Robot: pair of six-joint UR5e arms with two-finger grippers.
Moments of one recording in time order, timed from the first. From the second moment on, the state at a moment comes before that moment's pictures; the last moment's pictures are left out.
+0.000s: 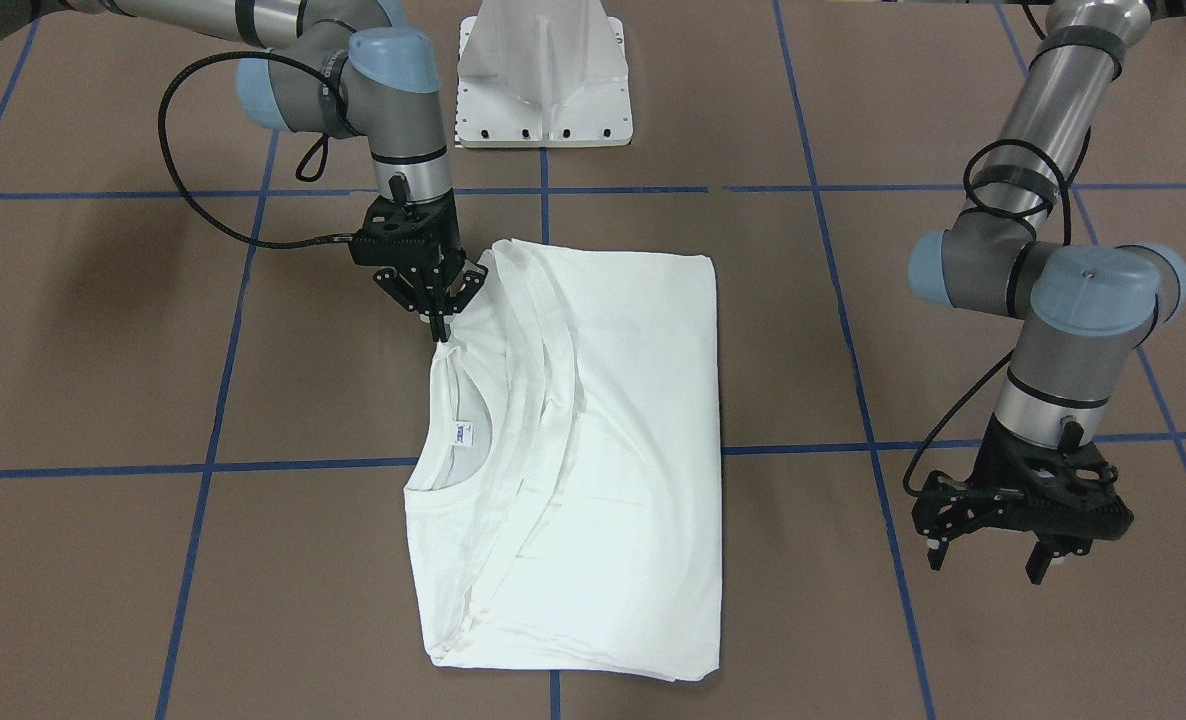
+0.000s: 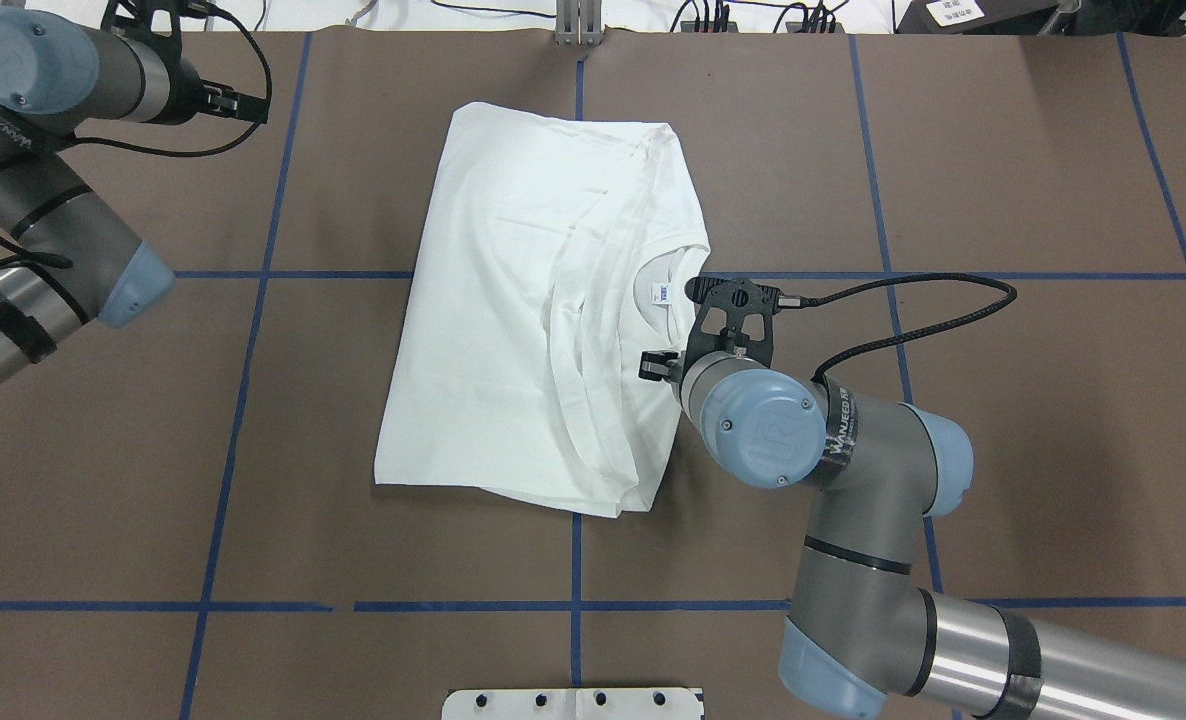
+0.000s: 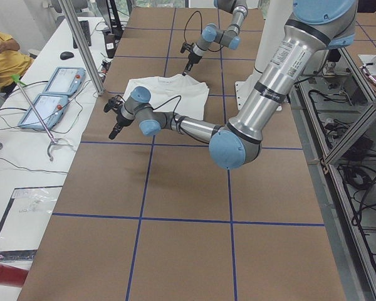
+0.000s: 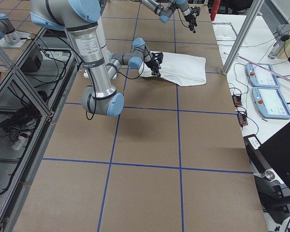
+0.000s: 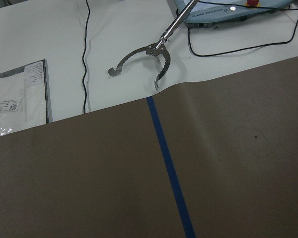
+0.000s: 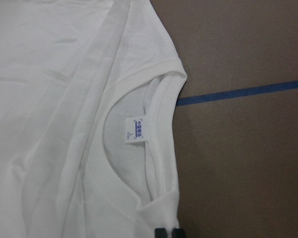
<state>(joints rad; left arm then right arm) -0.99 -2.10 -1.22 -2.36 -1.73 -0.68 0.36 -1.09 1.77 -1.36 1.33 1.45</state>
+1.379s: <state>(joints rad) -0.99 -2.09 -1.25 -2.36 -1.75 -0.68 0.49 -0.53 1.18 -1.48 1.50 1.37</state>
